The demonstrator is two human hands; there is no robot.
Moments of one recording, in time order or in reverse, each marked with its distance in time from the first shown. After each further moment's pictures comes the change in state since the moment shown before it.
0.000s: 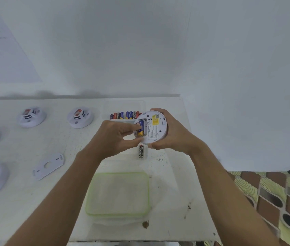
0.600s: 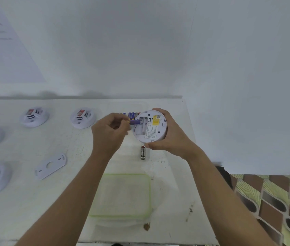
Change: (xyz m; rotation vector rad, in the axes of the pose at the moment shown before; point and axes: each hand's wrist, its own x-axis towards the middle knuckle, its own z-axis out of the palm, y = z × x) left_hand 0.004 0.001 0.017 -0.327 0.517 -0.489; right_hand 0.004 0.006 0.016 0.053 0.099 -0.030
